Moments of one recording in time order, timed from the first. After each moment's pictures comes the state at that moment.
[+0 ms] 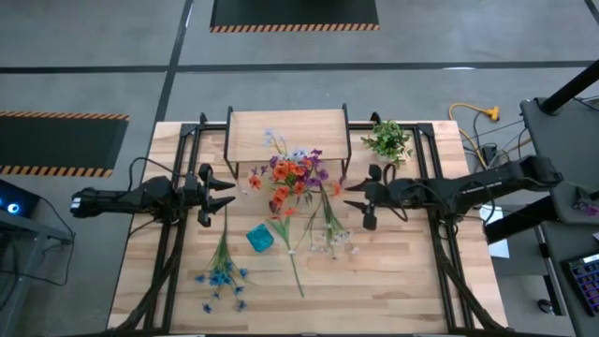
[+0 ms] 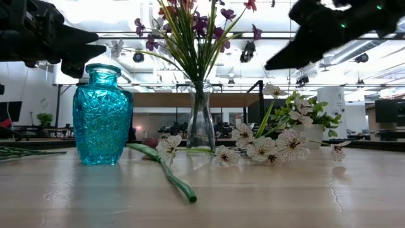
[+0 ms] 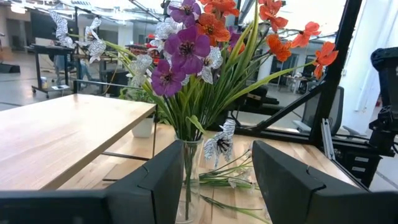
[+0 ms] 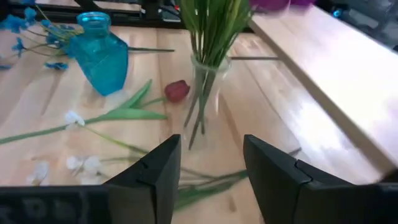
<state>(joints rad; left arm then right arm) -0.02 0.08 0.05 0.09 -0.14 -0.11 0.10 1.04 0.47 0.15 0.29 0.03</state>
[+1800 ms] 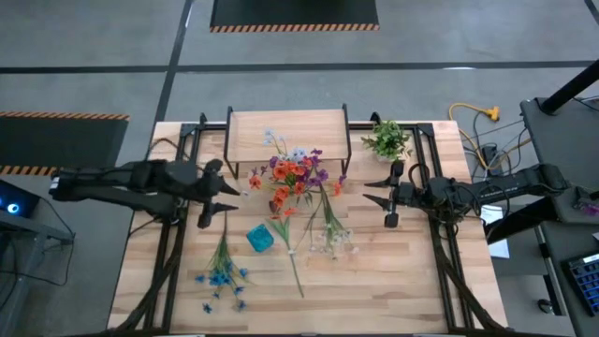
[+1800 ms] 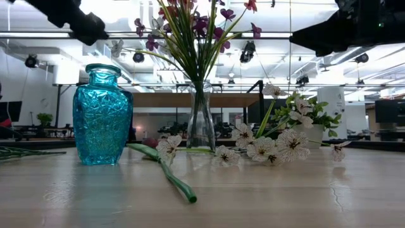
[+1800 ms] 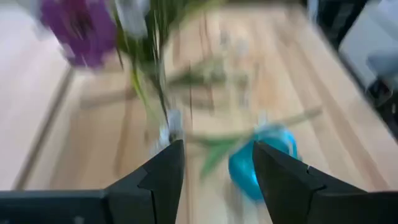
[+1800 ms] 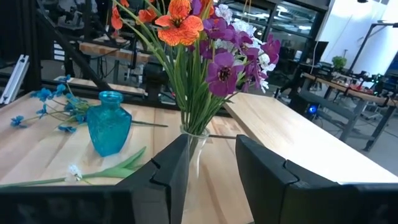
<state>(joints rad) -0.03 0.70 0.73 -0.63 0.02 0.00 0.13 0.64 0.19 0.45 0.29 -0.18</state>
